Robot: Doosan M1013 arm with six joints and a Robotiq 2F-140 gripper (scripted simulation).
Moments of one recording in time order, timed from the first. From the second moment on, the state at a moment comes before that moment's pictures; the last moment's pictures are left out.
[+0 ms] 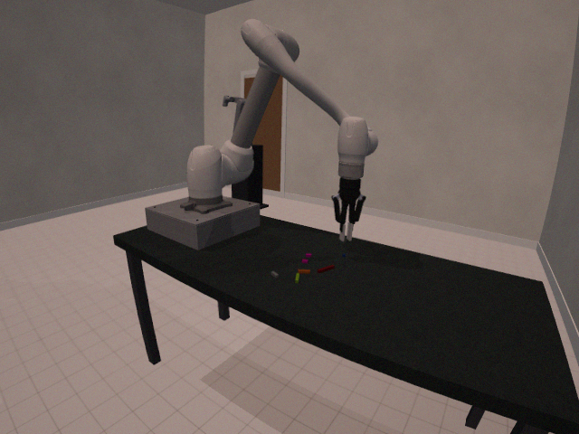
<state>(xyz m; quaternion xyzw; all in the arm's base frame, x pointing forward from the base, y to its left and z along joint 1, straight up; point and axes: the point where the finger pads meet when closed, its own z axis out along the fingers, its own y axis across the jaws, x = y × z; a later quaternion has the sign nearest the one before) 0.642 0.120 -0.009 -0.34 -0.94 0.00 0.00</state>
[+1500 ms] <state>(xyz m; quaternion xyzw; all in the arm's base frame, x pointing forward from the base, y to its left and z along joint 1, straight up) 0.642 0.119 -0.054 -0.34 -0.94 0.00 0.00</state>
